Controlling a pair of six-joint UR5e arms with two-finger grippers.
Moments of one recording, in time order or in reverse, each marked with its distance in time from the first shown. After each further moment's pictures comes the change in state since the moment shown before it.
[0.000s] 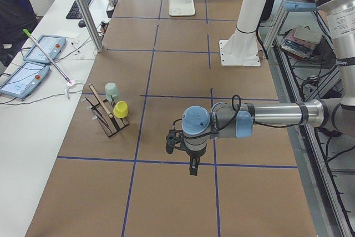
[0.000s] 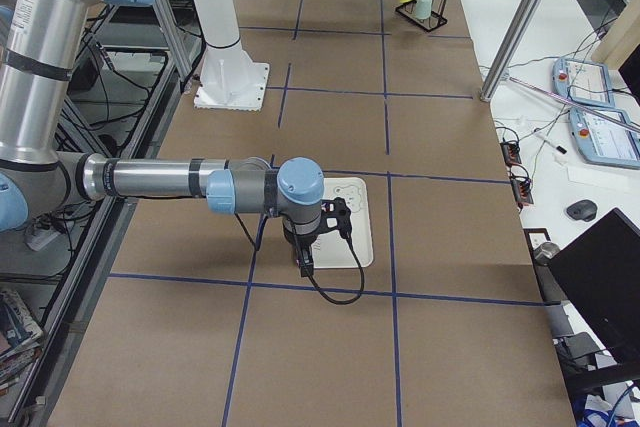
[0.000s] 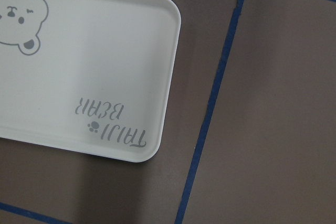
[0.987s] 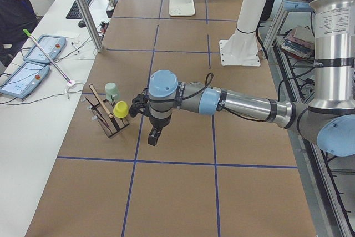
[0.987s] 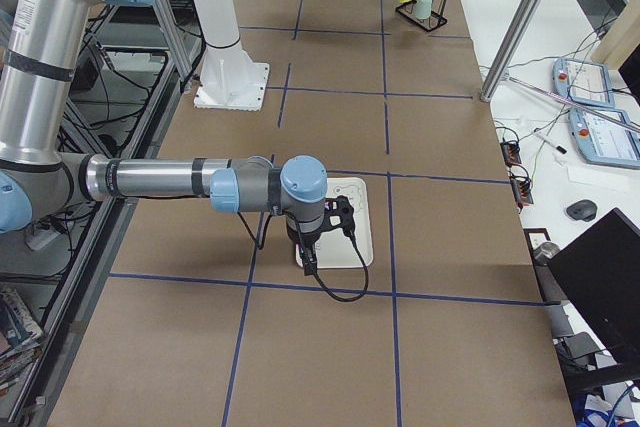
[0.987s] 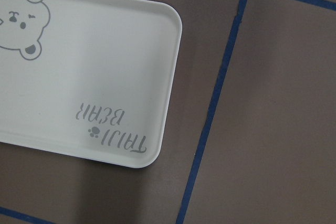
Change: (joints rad) left arm 0.004 -0.285 0.000 -0.033 -0.014 -0.086; right arm -0.003 0.014 -0.003 0.000 -0.004 0.001
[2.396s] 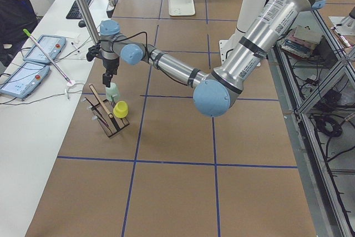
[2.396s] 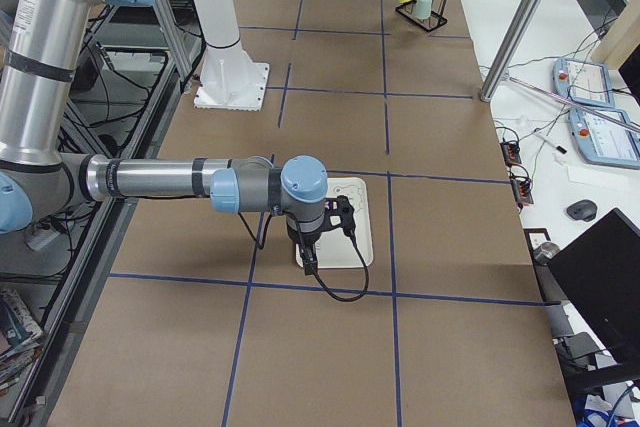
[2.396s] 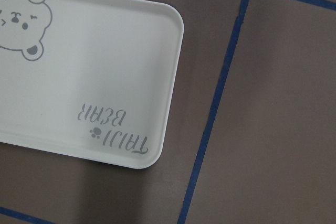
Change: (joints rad) left arm 0.405 -0.697 0.554 -0.222 0.246 -0.641; right arm 0.000 0.000 0.001 0.000 0.003 0.000
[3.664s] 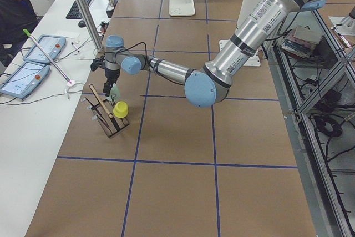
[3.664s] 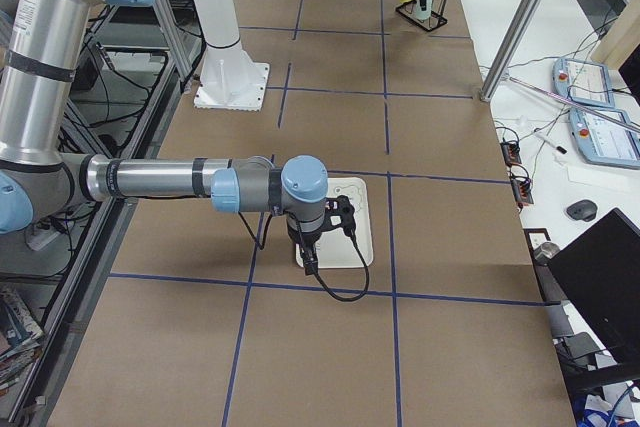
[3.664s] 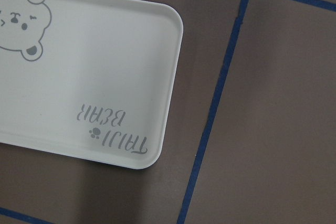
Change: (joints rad) left arm 0.097 -0.067 0.197 -0.109 0.192 -0.044; right arm 0.000 0.001 -0.001 0.000 -0.001 0.000
